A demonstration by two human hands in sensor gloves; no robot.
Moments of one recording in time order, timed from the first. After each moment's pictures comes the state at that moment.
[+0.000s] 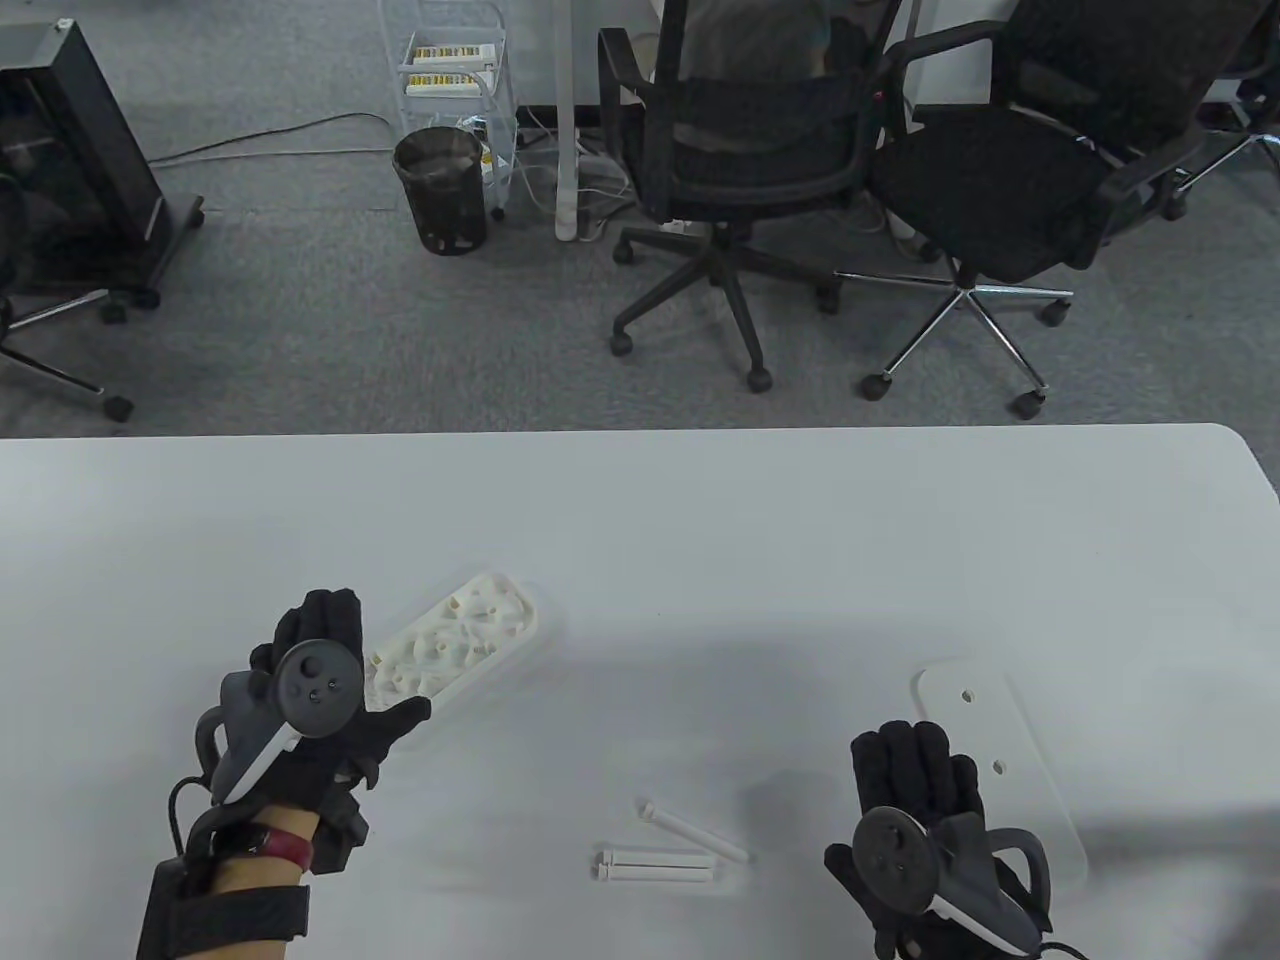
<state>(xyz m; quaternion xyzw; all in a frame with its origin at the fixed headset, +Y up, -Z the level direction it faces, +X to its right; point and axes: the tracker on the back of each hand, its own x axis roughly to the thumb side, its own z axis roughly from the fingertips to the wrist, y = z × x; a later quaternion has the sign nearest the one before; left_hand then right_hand) -0.297 -0.686 -0.319 -0.02 0.05 0.13 0.99 0.199 -0.703 -0.218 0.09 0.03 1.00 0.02</state>
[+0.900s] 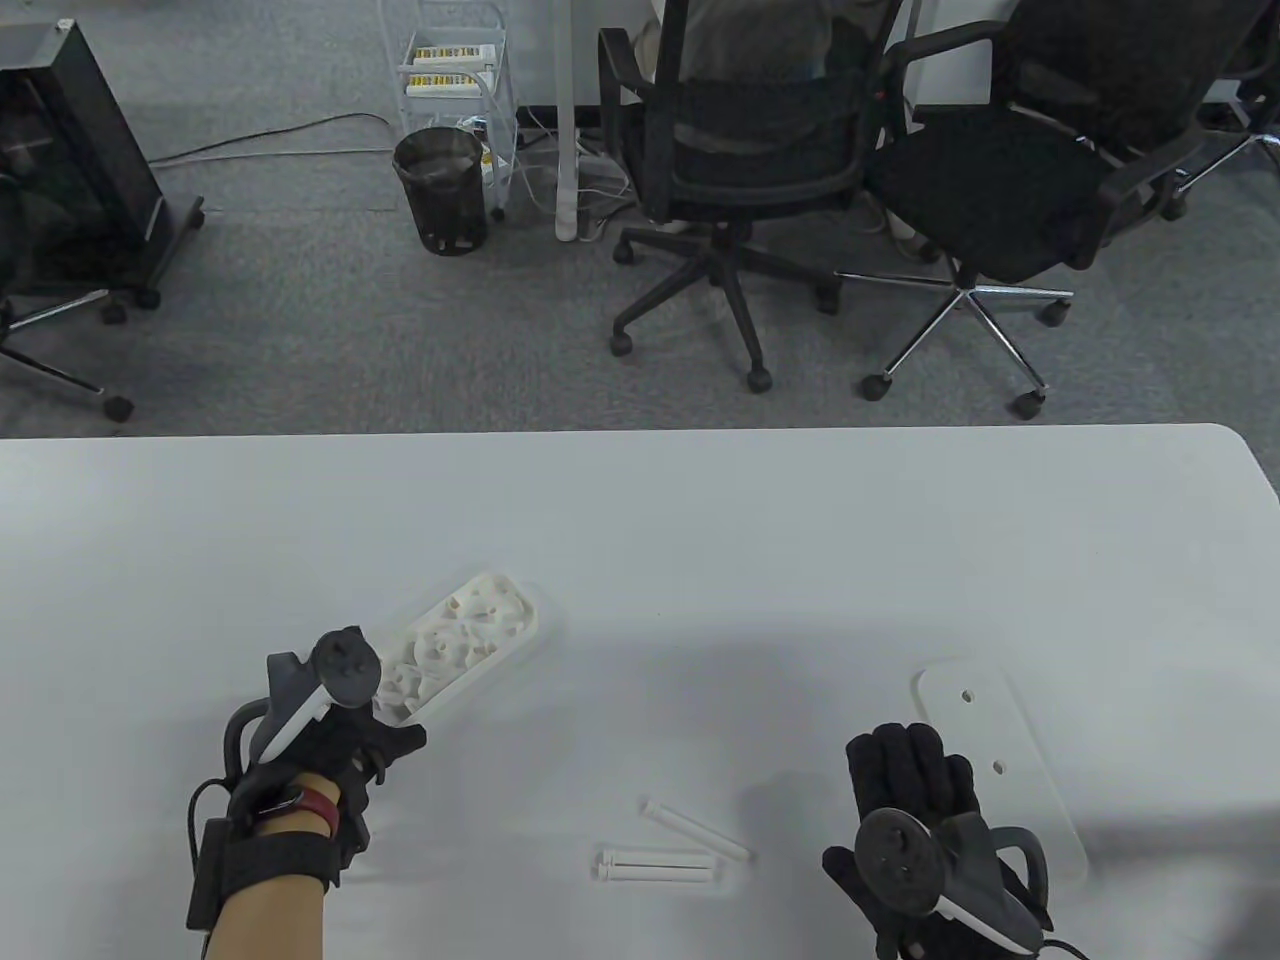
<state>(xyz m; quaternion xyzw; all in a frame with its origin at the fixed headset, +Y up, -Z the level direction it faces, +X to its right) -0.311 -0.768 -0.358 -0.19 0.10 0.10 0.97 0.201 -0.705 -0.220 0.11 0.03 0.99 0.04</state>
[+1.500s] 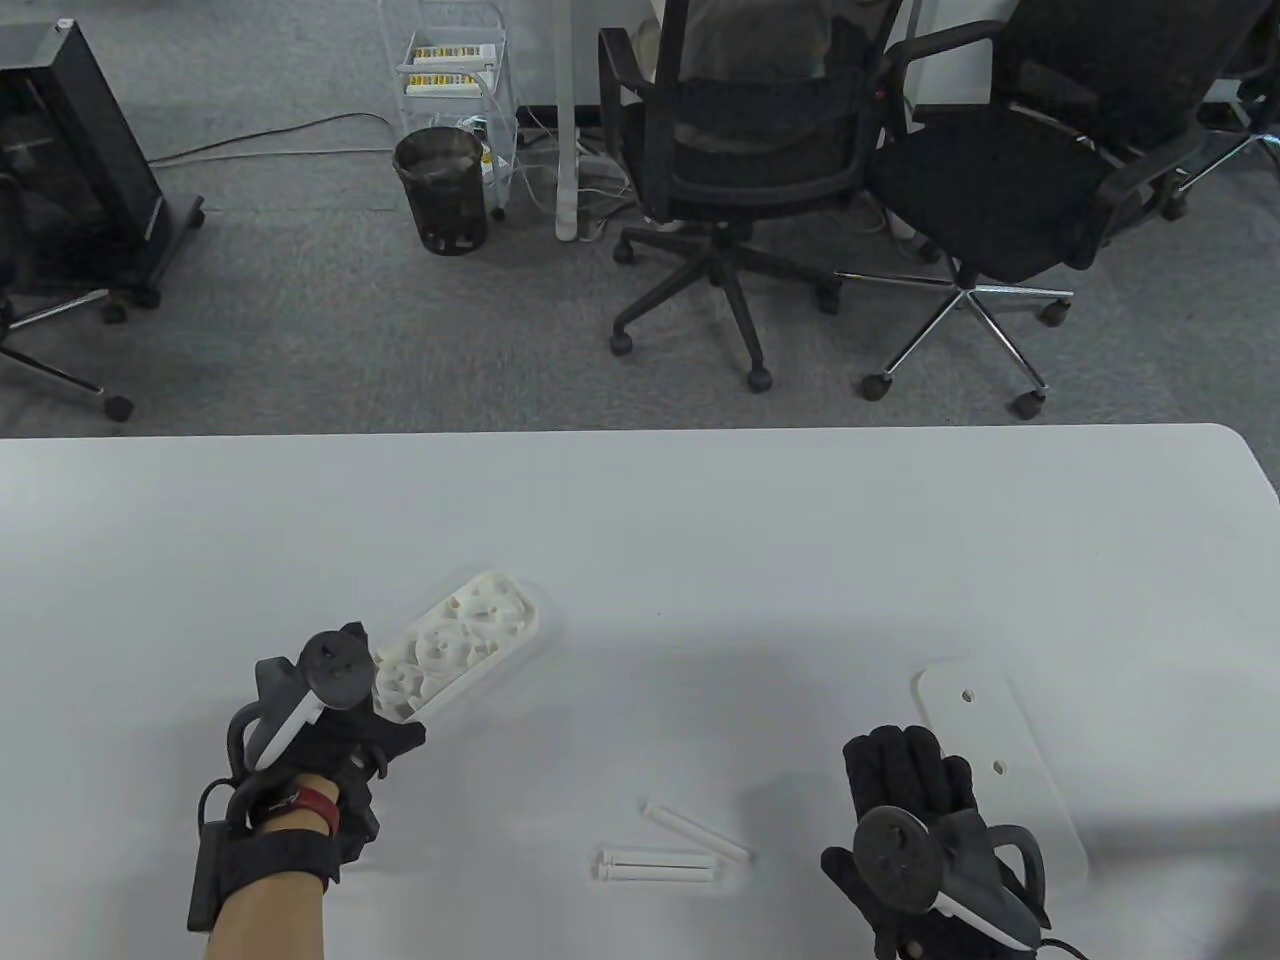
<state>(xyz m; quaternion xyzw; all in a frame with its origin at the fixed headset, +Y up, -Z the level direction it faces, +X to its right) -0.314 -0.765 -0.359 -0.12 0.08 0.16 0.98 0.199 -0.708 -0.221 0.11 0.05 0.99 0.04</state>
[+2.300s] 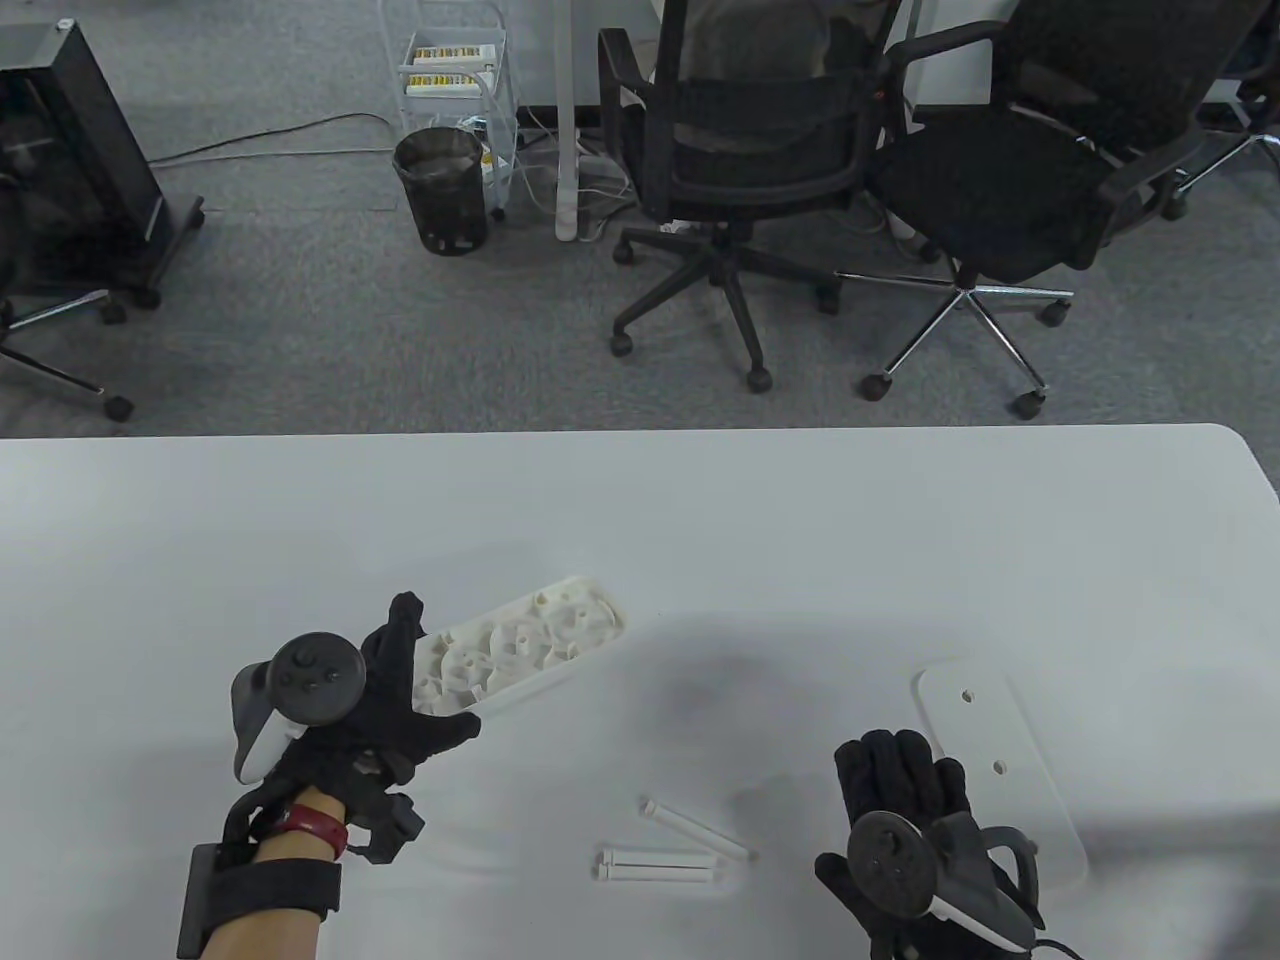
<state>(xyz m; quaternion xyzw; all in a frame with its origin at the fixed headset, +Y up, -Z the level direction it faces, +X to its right) -0.281 -0.715 -0.340 -0.03 -0.10 0.35 0.93 0.195 -0.709 -0.219 0.13 0.05 0.99 0.04</state>
